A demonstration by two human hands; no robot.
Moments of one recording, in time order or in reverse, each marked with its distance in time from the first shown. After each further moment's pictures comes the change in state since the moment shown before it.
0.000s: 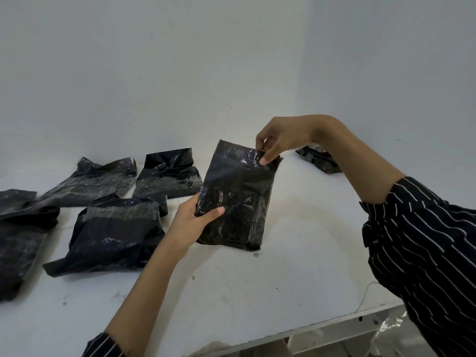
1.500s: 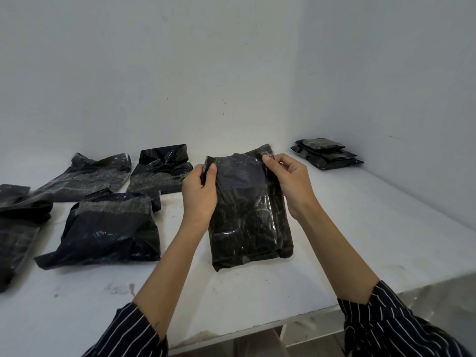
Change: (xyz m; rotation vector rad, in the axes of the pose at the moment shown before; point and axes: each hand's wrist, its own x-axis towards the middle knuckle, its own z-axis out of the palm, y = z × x) left_hand 0.027 0.024 0.045 -0.004 0.385 0.193; right_hand -0.031 0.006 0.123 1.273 0.782 0.054
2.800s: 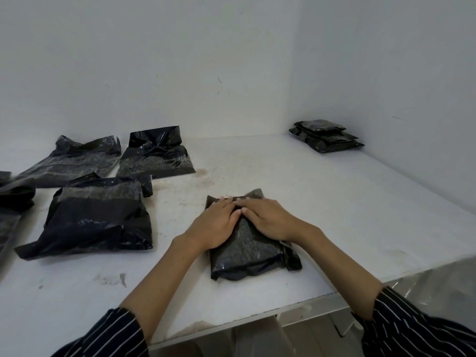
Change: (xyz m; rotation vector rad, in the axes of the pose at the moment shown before) left_hand -0.031 -0.057 -0.003 0.964 -0.814 0.172; right_hand -0.024 0.074 -0.012 -1.082 -0.614 -0.143
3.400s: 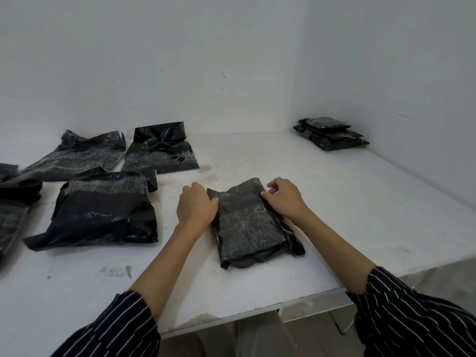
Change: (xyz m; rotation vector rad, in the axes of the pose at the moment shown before) left_hand 0.005 -0.011 -0.018 -0.142 0.369 -0.554; right_hand 0.024 0.027 -0.002 0.180 0.286 0.529
